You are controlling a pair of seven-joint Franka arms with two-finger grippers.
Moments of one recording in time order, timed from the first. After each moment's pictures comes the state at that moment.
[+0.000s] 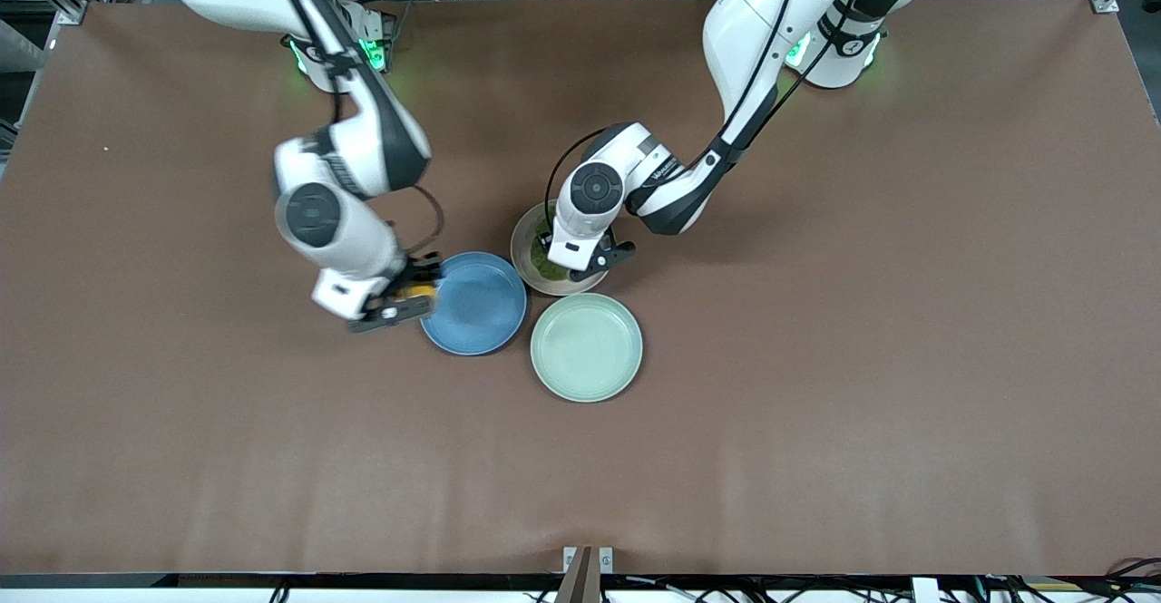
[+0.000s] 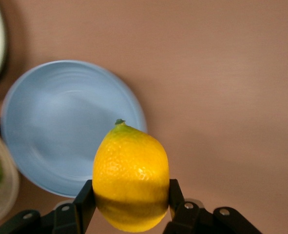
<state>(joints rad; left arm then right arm) -0.64 0.81 -0.28 -1.57 -0.09 2.32 -1.26 0.42 0.34 -0.11 -1.89 0.08 2.15 -0.03</state>
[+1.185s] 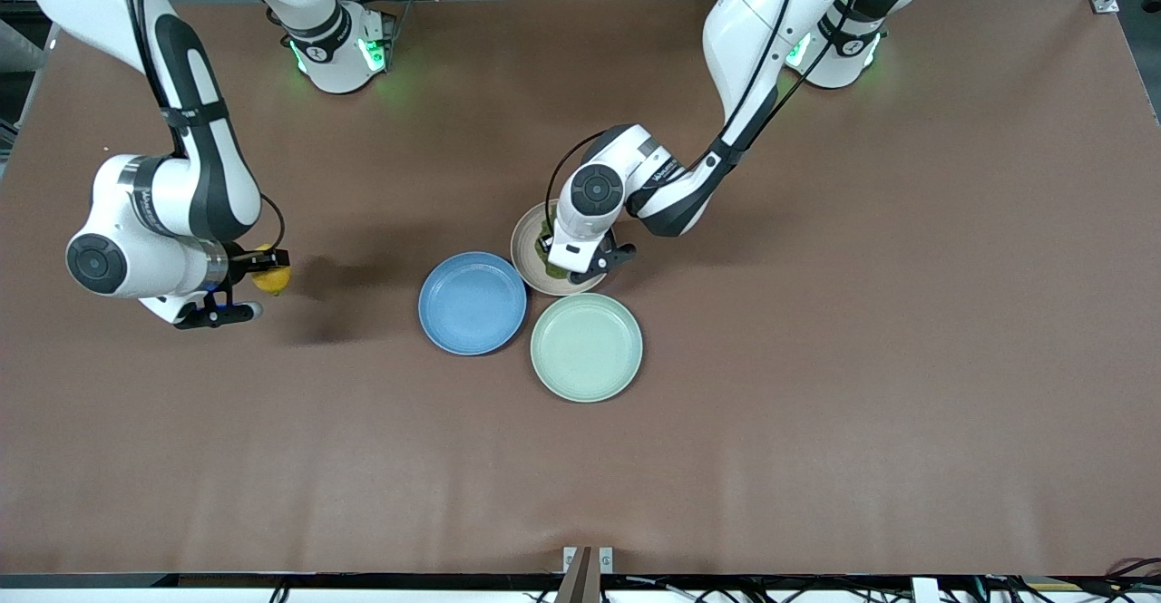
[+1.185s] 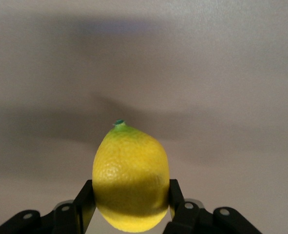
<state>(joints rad) -0.64 0.81 -0.27 -1.56 -0.09 2.32 -1.26 0.23 0.37 -0.30 -2.00 0.09 1.99 -0.23</state>
